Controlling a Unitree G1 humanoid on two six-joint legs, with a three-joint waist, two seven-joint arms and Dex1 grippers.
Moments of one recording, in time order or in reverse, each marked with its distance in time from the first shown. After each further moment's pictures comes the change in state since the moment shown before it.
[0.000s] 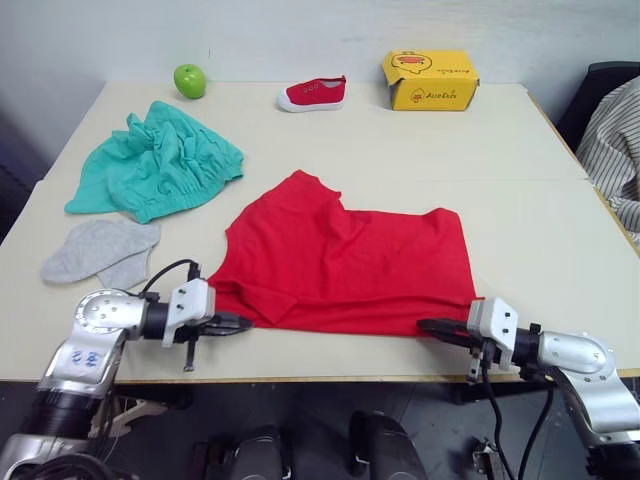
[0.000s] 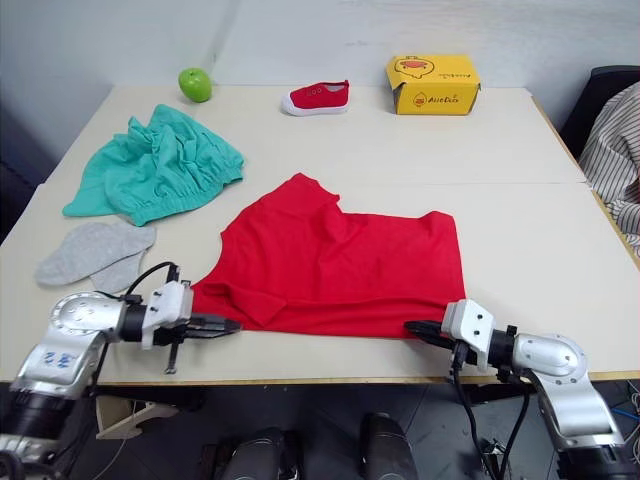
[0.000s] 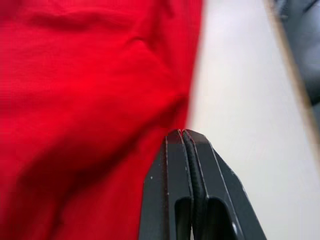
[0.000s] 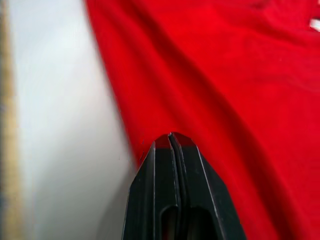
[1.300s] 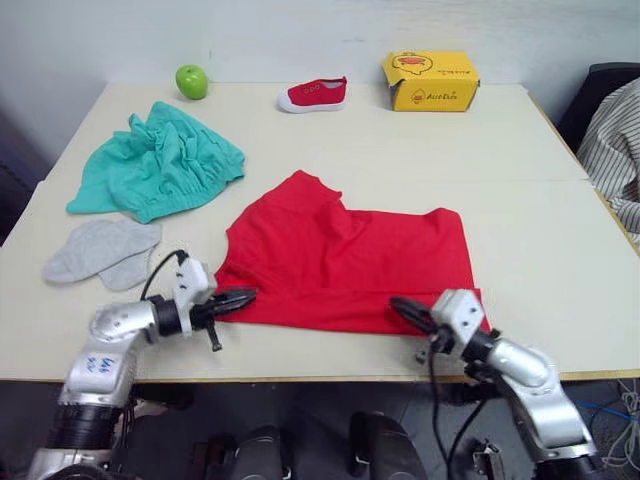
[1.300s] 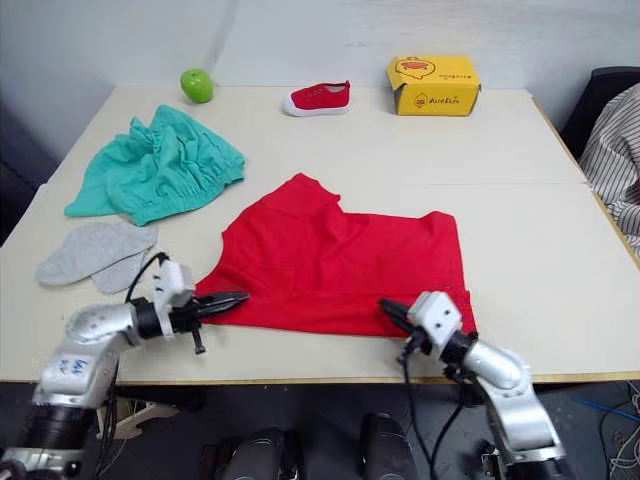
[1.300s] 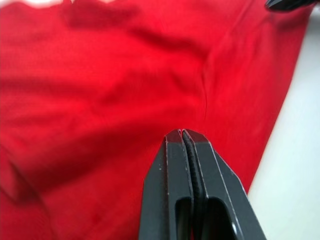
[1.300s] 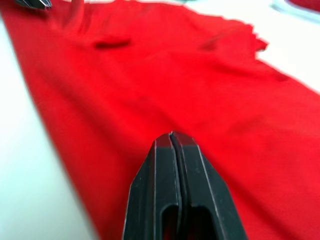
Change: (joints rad) left arm 0.167 -0.112 0.094 -0.122 -0.039 0.164 0.336; right arm 0.096 0.214 0.110 -0.170 -0.119 0.071 -0.413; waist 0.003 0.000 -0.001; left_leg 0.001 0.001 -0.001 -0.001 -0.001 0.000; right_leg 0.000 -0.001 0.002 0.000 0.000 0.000
